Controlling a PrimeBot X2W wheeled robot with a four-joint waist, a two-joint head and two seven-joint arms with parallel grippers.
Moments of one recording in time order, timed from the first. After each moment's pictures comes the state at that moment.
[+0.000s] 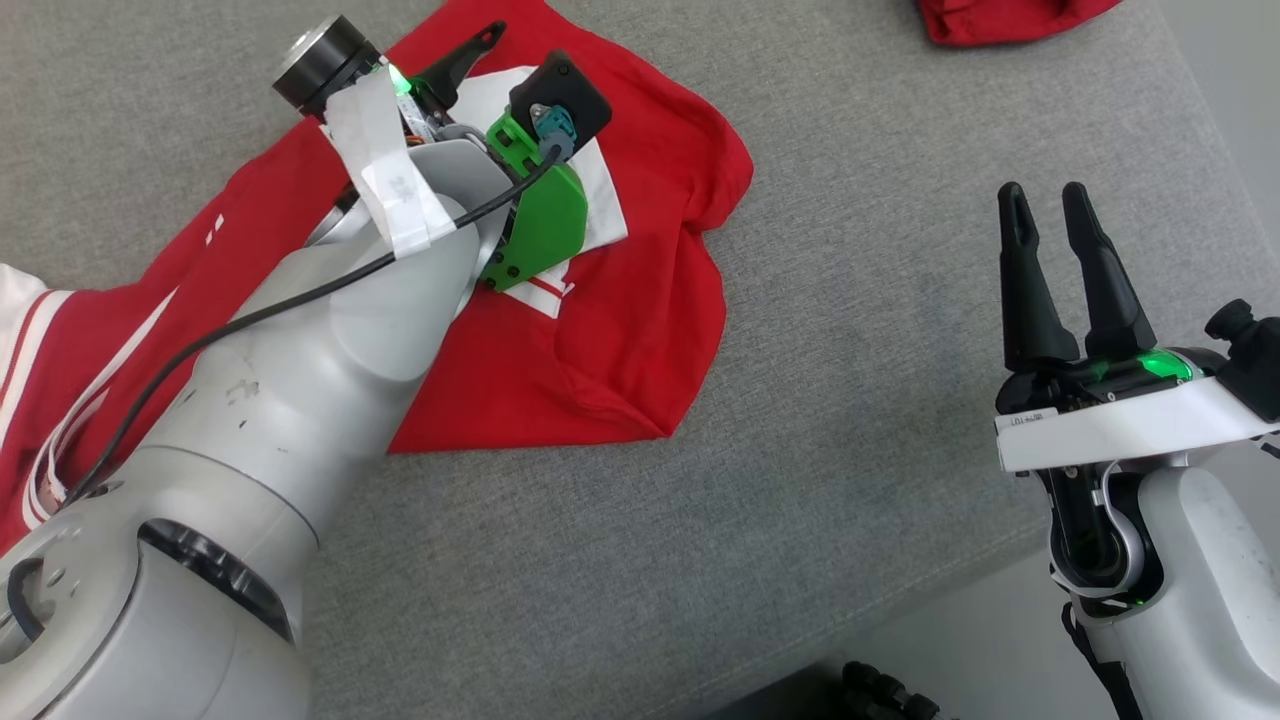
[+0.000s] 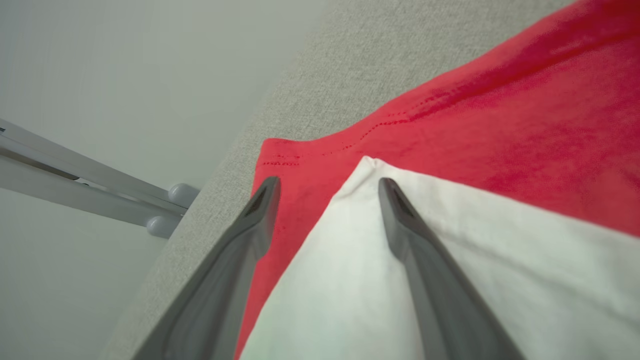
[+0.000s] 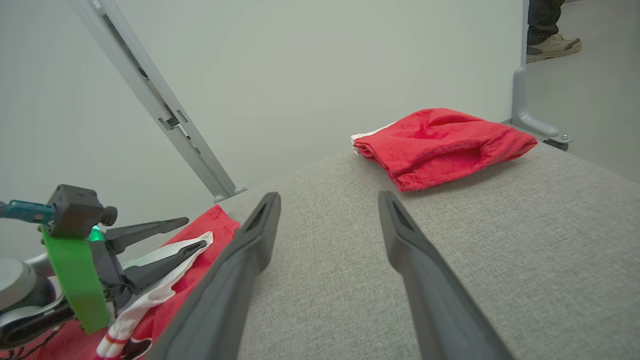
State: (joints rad) left arm -1.24 0.08 -1.03 1.06 -0.23 0.01 0.00; right arm -0.31 -0.21 0.16 0.01 0.67 0.13 -0.26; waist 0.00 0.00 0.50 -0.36
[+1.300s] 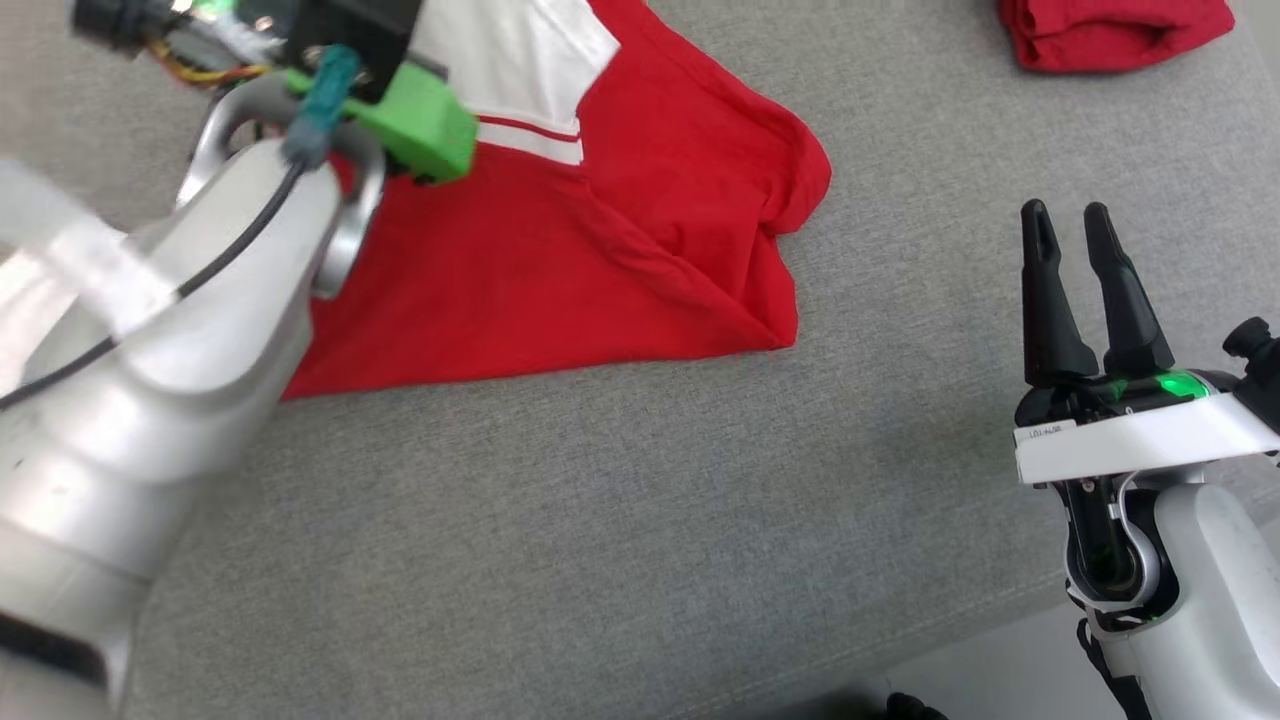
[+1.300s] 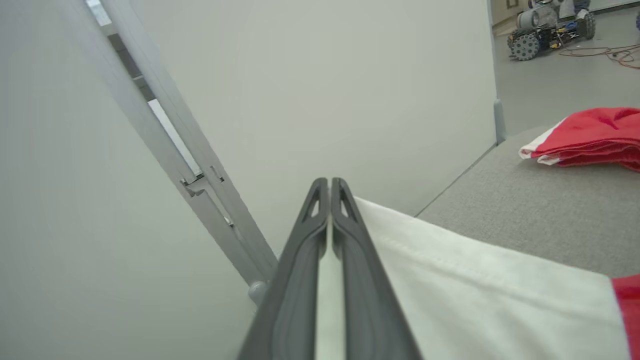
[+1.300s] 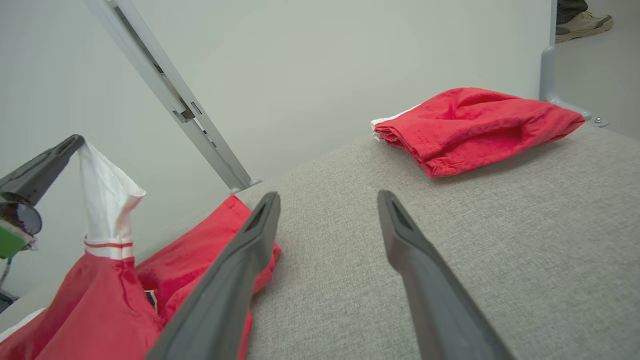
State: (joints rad) left arm -1.17 0.32 -0.86 0.58 -0.37 0.20 -0.26; right arm -0.28 -0.21 0.13 0.02 0.68 0.13 -0.26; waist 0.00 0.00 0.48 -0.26
